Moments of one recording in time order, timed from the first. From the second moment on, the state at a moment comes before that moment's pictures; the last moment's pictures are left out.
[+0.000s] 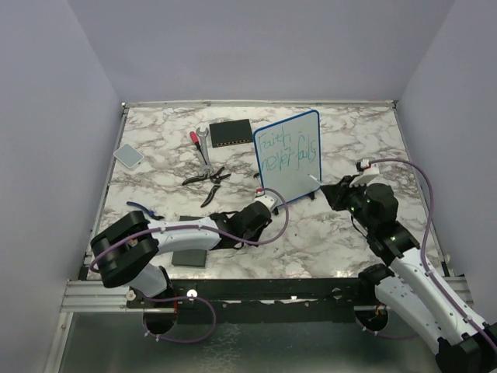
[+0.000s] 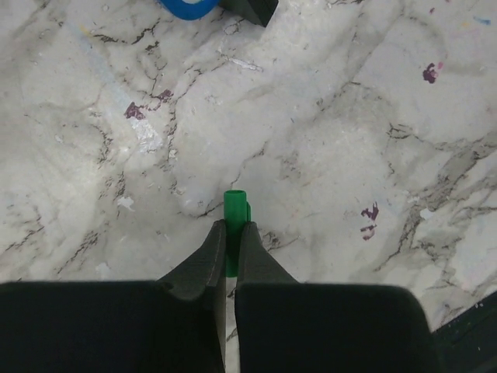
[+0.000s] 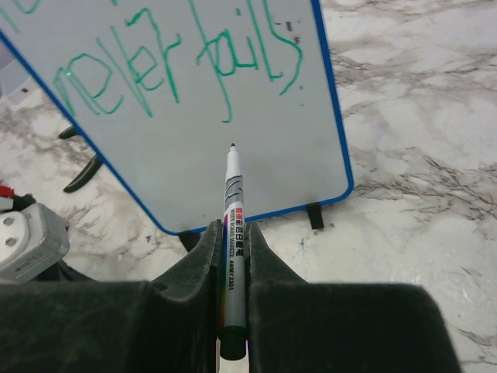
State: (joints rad) left arm -1.06 1.52 0.73 -0.10 -0.21 -0.43; right arm 0.40 0.65 0.47 -0.08 0.02 0.32
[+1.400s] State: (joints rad) left arm -1.07 0.98 0.72 -0.27 0.16 0.12; right arm 0.40 0.94 0.84 -0.62 -0.98 0.21
